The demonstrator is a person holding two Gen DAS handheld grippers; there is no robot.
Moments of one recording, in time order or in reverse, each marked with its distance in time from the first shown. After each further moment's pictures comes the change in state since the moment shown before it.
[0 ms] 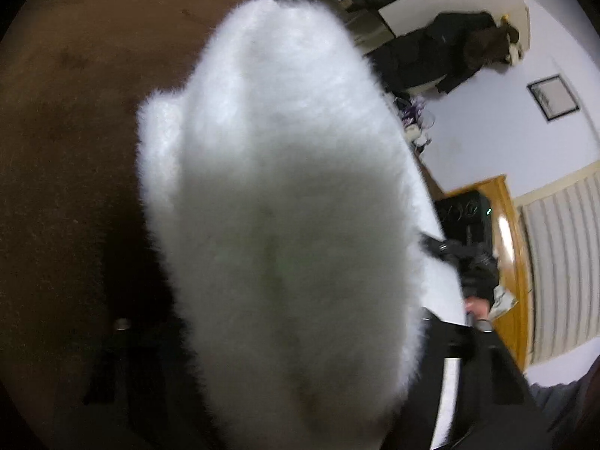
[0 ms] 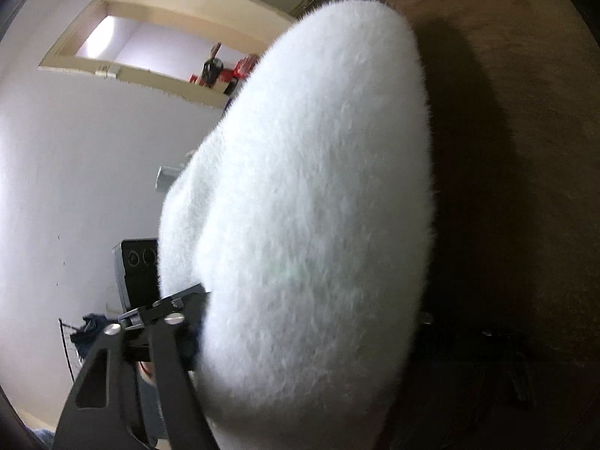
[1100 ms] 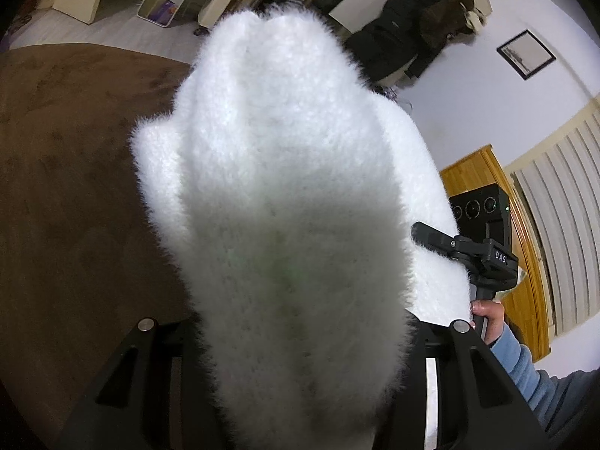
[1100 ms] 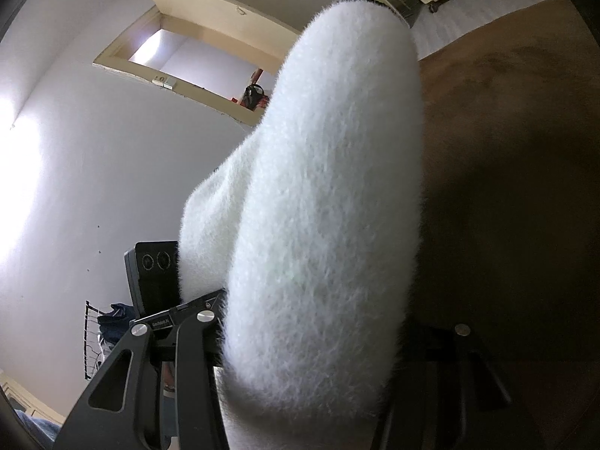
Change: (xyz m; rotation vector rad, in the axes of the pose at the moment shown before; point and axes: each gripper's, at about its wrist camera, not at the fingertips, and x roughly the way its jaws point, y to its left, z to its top) left arm -0.065 -0.150 -0.055 0.171 -0.037 0.081; right arm -0.152 0.088 -0.093 -0.097 -0.122 0.086
